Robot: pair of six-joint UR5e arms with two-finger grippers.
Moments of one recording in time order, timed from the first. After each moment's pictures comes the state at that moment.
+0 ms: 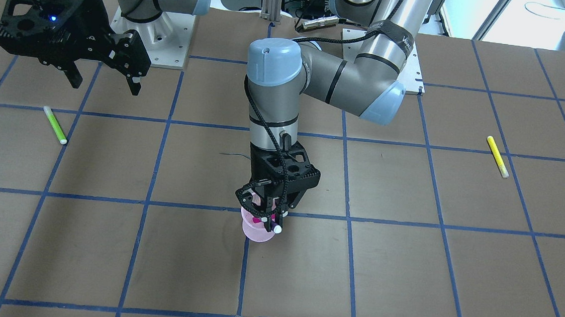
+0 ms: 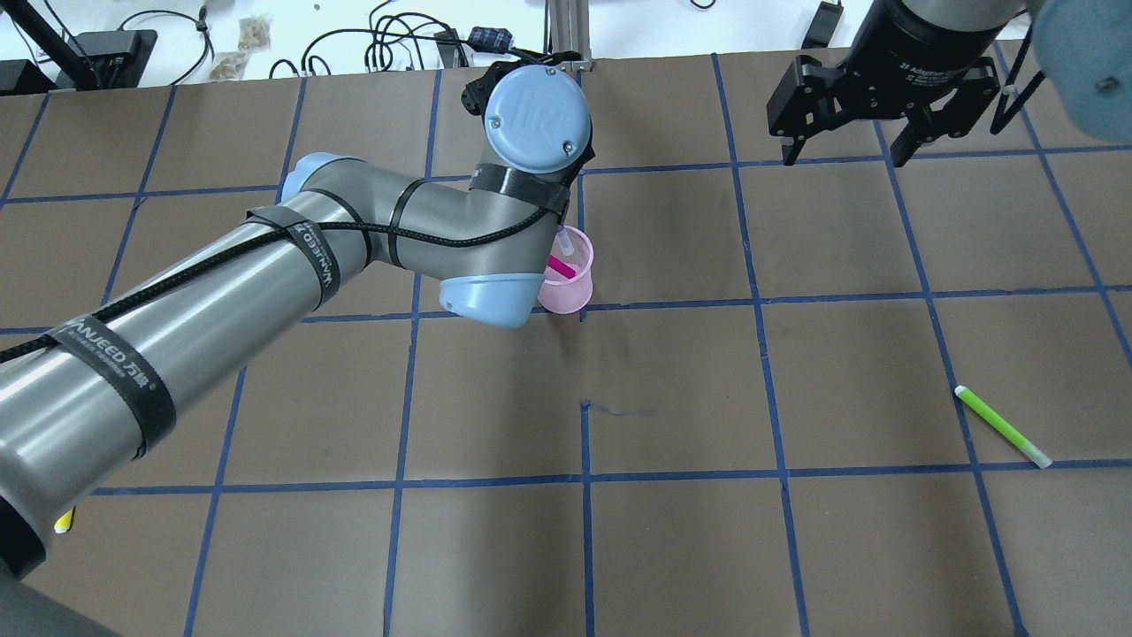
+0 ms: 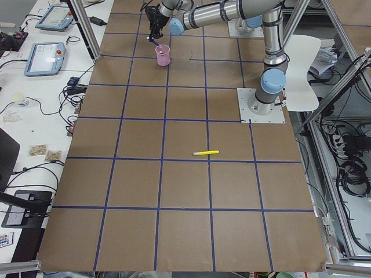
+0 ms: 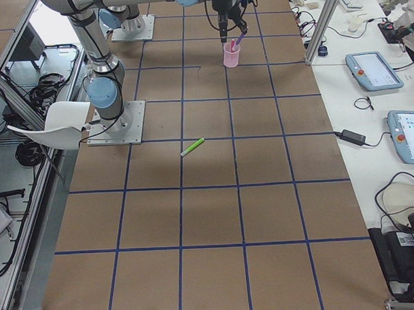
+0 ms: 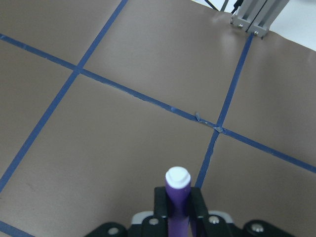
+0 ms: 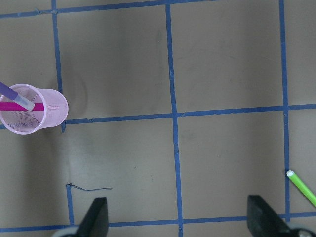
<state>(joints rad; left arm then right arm) -1.96 -2.00 -1.66 -0.61 1.84 -0.75 1.57 -1.58 1.52 -1.60 -1.54 0.06</state>
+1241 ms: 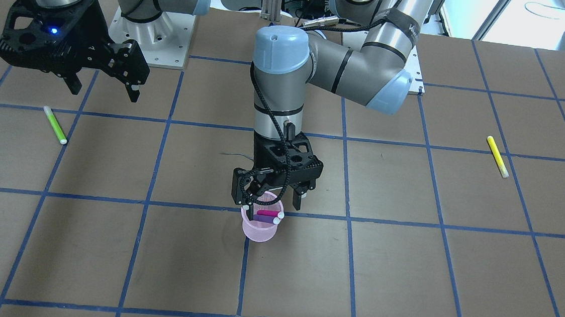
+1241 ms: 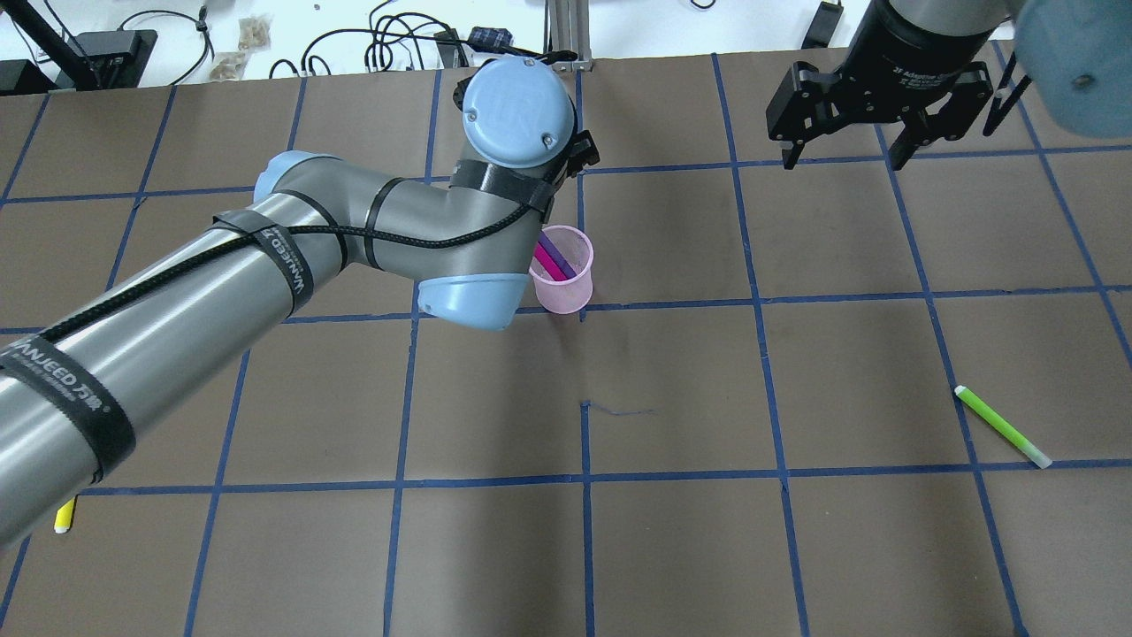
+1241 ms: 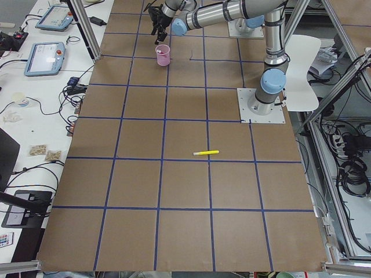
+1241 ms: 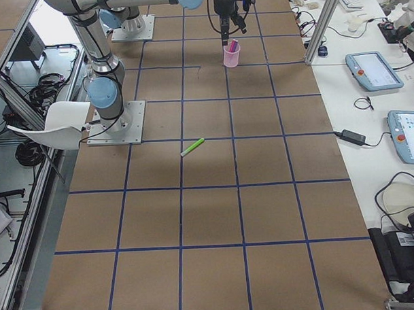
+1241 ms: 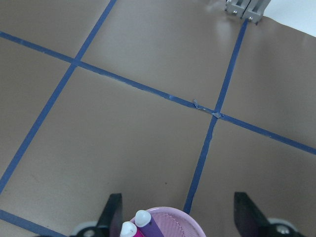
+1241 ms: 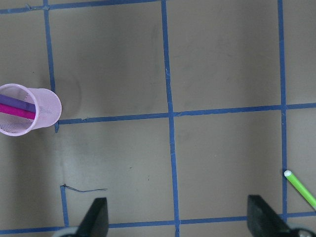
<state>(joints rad) -1.92 -1.93 -1.67 -0.71 1.75 -0.71 1.57 -1.56 1.52 -1.60 -1.56 0.06</state>
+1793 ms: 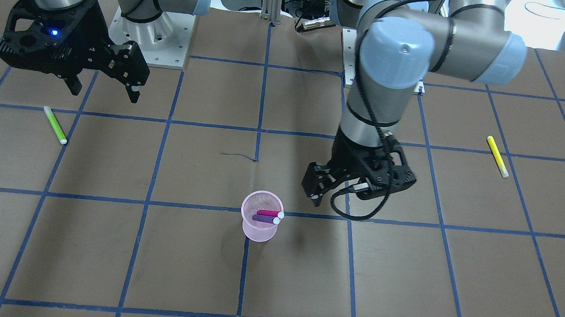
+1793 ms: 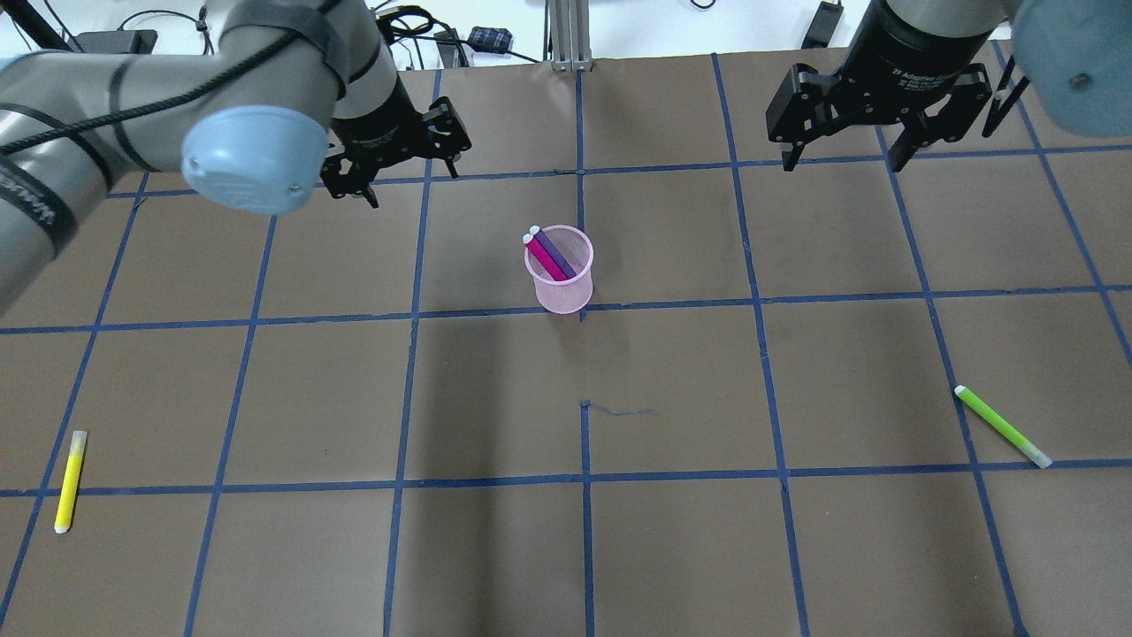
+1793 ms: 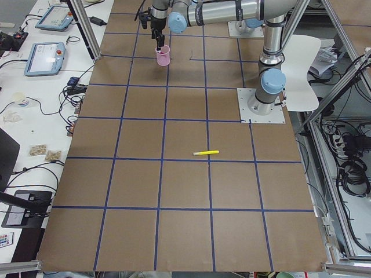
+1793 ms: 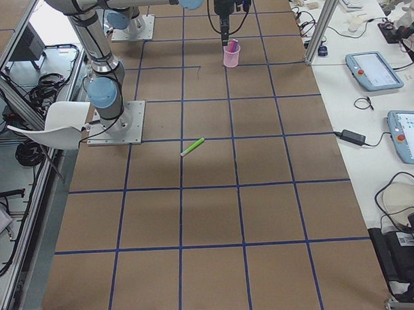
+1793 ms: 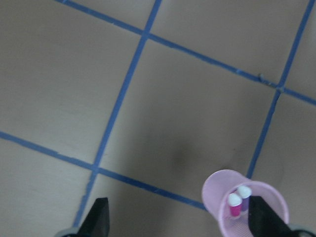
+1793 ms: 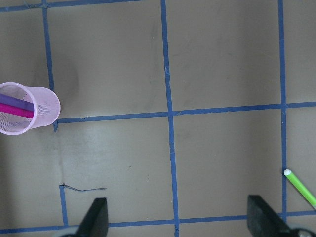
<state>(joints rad) -1.65 -1.78 -1.56 -1.29 1.57 -0.38 1.57 -1.56 1.52 -1.60 -1.56 0.06</state>
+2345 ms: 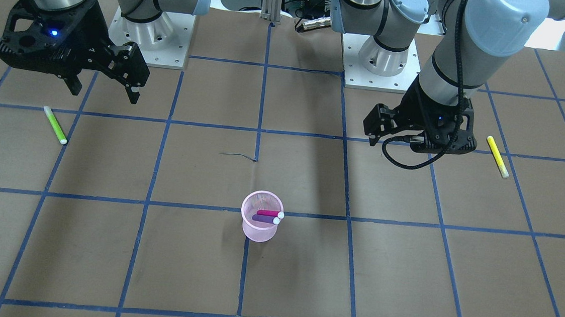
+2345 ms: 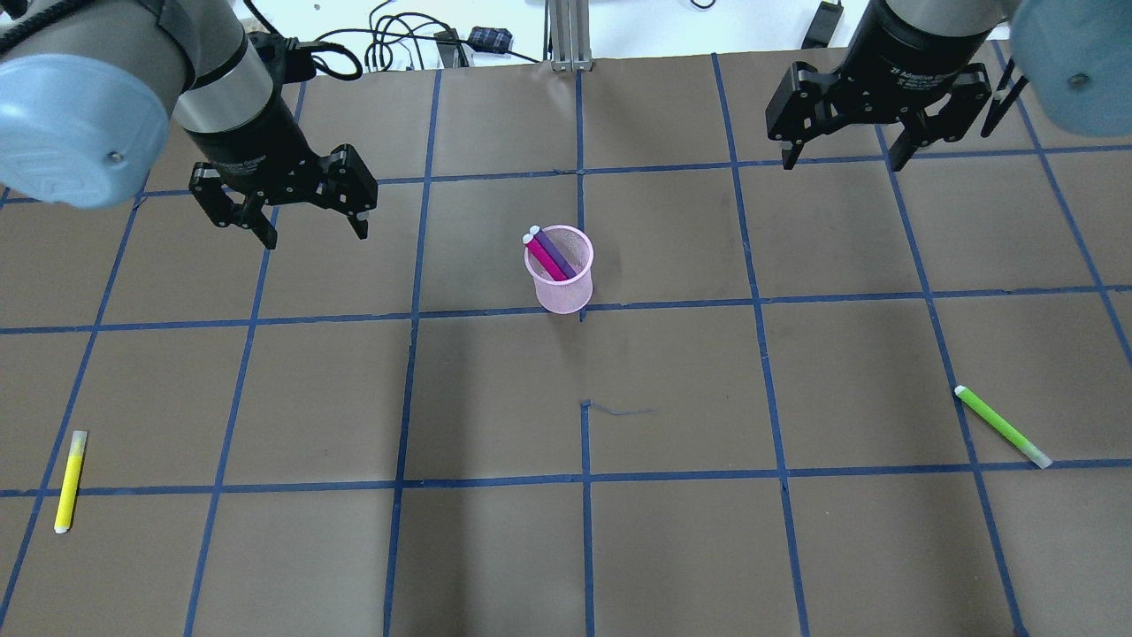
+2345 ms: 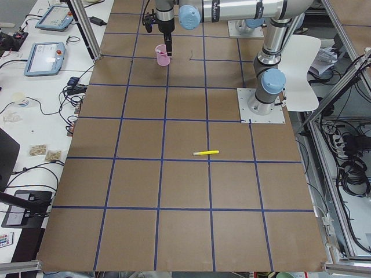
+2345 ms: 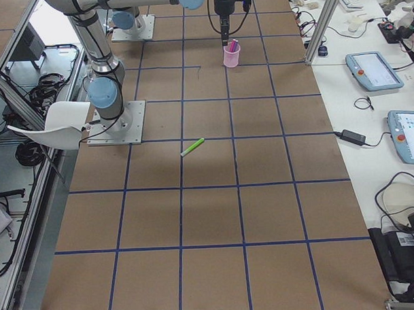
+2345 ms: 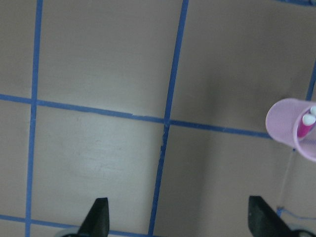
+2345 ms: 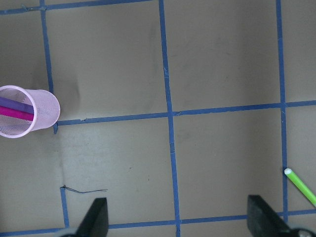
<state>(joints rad) -1.54 -1.64 -1.62 -1.55 1.57 -0.02 1.57 -1.56 1.52 -1.60 -1.56 0.07</state>
